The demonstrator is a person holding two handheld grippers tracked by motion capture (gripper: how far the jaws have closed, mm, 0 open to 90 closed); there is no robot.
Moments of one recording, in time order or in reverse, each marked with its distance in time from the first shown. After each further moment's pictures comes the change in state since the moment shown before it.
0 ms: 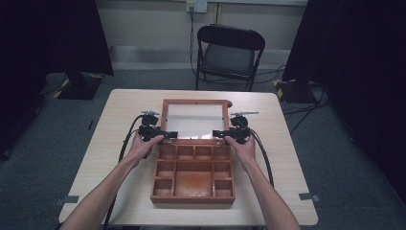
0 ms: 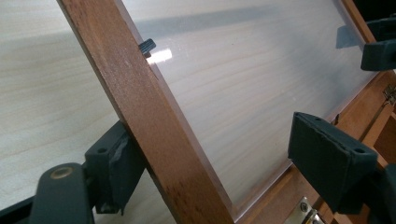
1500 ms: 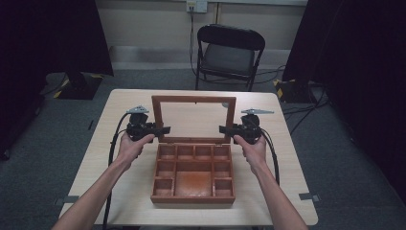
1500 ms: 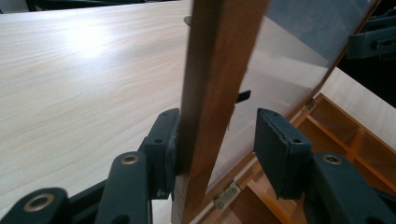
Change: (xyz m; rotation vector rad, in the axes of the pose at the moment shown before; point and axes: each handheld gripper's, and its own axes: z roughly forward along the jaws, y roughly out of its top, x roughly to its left) left arm -0.026 0.006 -0.063 -0.119 -0.047 0.133; right arm 0.022 0.006 -0.064 -0.130 0.066 -0.051
